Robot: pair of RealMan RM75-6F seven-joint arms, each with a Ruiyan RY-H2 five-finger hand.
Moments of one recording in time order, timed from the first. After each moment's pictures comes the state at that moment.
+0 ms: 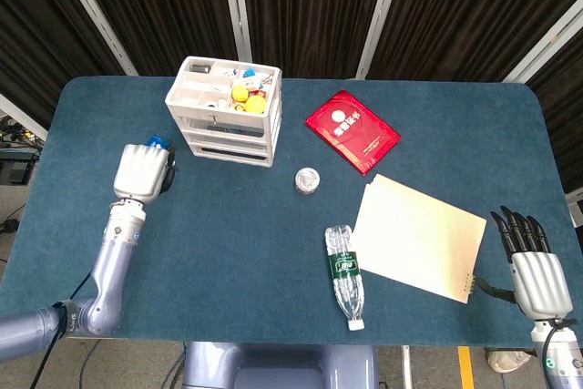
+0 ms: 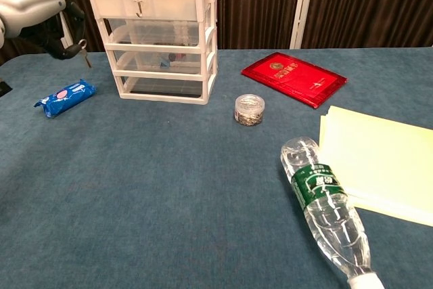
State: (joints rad) left arm -0.74 -1.44 -0.28 -1.62 0.90 1.21 0.80; right arm 0.09 -1.15 0.06 -1.60 -1.53 1.49 -0.02
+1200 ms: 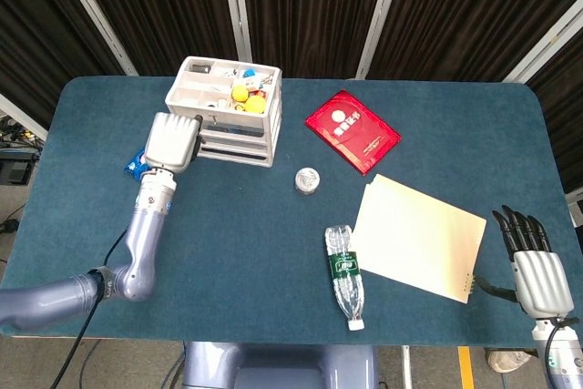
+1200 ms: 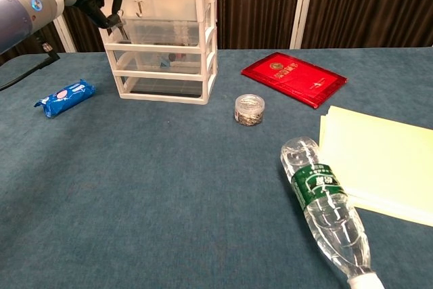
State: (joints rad) left arm -0.93 -1.54 -0.34 -1.42 0.83 1.17 0.88; right arm 0.09 -1.14 0.06 -1.61 -1.52 1.47 0.01
